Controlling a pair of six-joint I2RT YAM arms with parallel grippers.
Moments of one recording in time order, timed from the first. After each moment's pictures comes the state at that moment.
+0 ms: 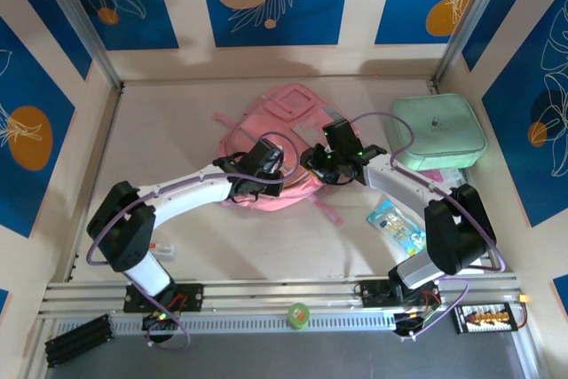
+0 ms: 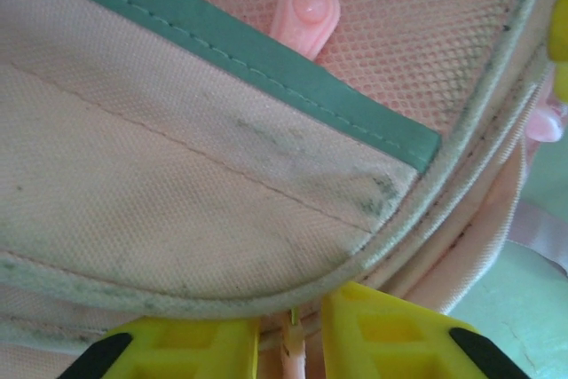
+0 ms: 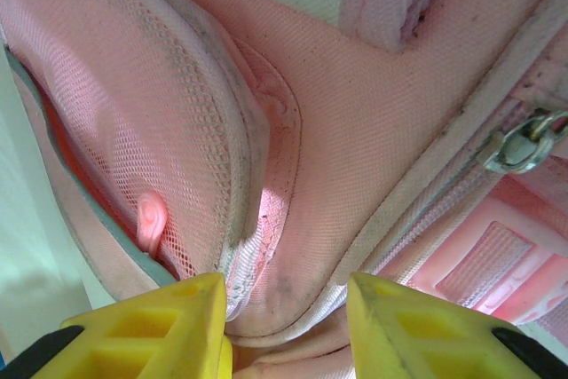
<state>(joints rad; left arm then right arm) -0.82 1.62 1.11 -0.48 -0.08 -0.49 0.51 1.50 0.99 -0.38 -0.27 1.05</state>
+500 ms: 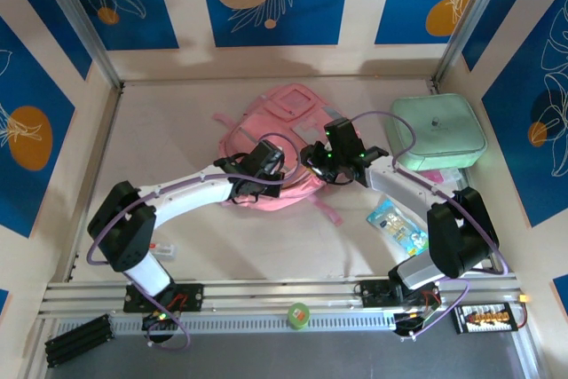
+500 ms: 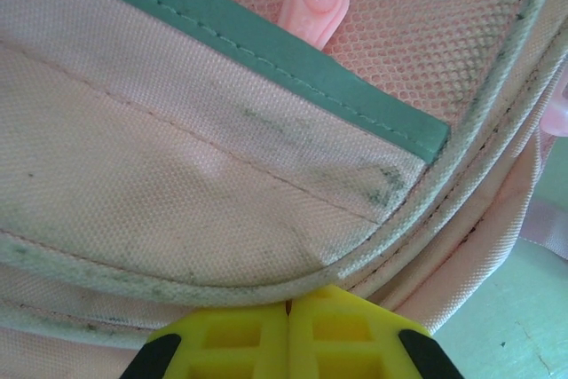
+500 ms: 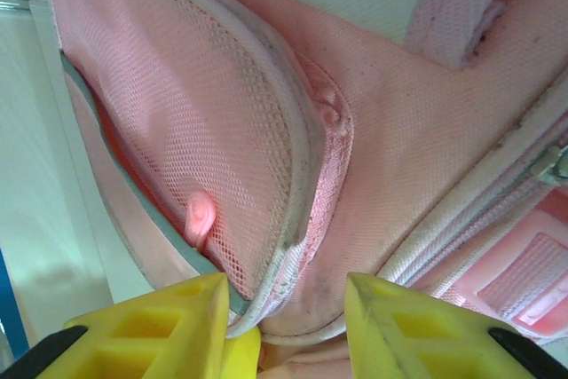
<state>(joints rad) -0.83 1.62 1.11 -0.49 -0.09 -0.50 0.51 1.48 0.97 -0.31 -0.28 1.06</state>
